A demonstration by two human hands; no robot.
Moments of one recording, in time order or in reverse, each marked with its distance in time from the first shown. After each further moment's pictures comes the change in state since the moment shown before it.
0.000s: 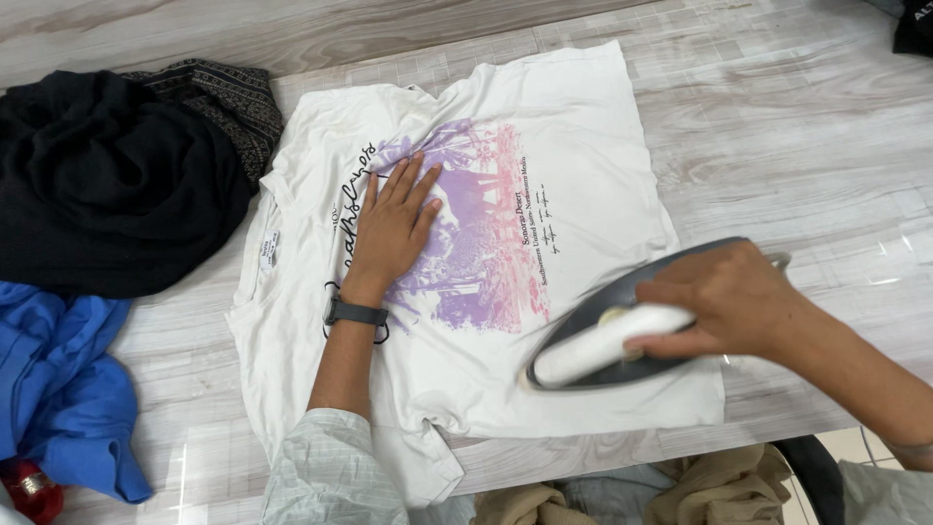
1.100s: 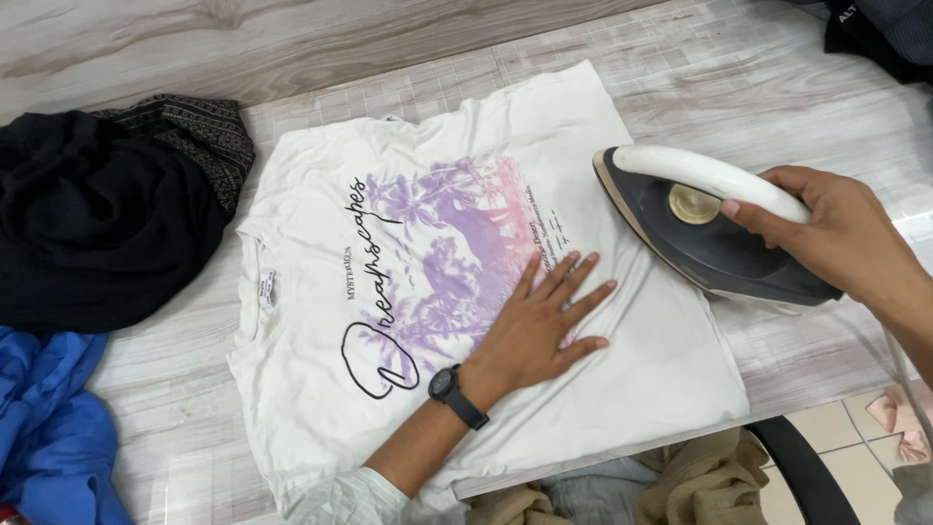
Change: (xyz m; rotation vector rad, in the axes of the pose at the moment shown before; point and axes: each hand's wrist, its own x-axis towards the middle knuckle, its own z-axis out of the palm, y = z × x) left_hand -0.043 0.196 0.038 -0.198 -0.228 0.443; right_hand -0.058 0.076 -0.024 0.300 0.230 0.865
